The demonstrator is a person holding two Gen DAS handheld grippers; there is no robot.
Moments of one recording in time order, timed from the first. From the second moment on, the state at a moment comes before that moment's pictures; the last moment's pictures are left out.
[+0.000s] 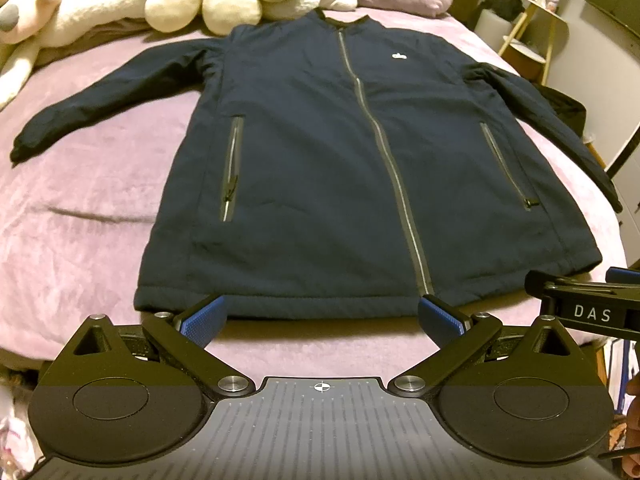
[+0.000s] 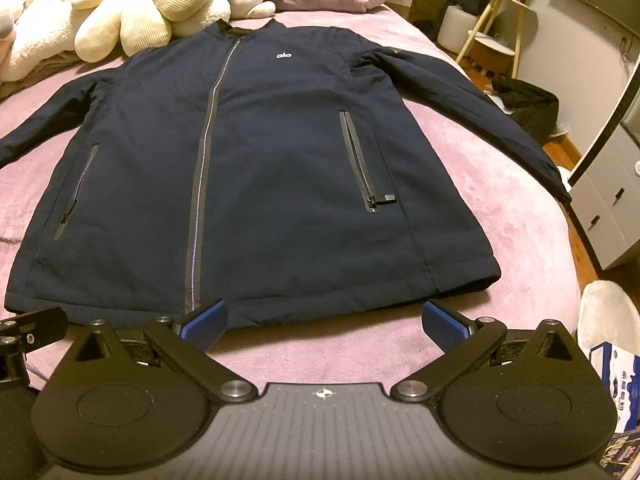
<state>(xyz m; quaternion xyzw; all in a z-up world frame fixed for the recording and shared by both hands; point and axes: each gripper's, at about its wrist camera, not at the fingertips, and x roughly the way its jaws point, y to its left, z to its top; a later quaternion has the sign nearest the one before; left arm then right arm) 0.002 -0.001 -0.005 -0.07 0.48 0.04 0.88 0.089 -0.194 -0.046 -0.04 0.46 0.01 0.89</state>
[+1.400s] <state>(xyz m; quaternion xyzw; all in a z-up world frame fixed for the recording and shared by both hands) 0.019 -0.001 -0.019 -0.07 0.50 0.03 0.86 0.102 -0.206 -0.065 0.00 0.48 0.02 0.88</state>
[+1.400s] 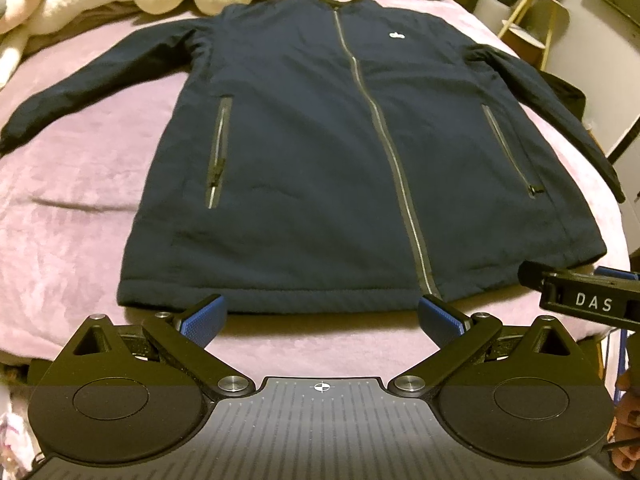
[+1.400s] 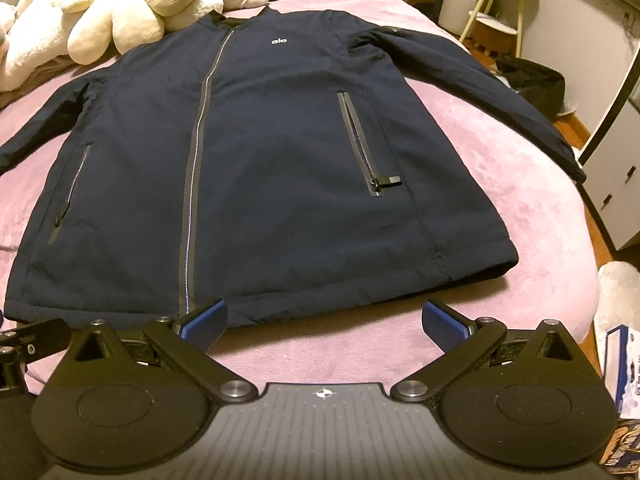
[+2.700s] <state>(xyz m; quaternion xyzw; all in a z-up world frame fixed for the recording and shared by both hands) 0.247 0.045 -0.089 -0.12 0.44 0.05 0.89 0.307 -0.585 -0.194 0.61 0.20 -0.22 0.73</state>
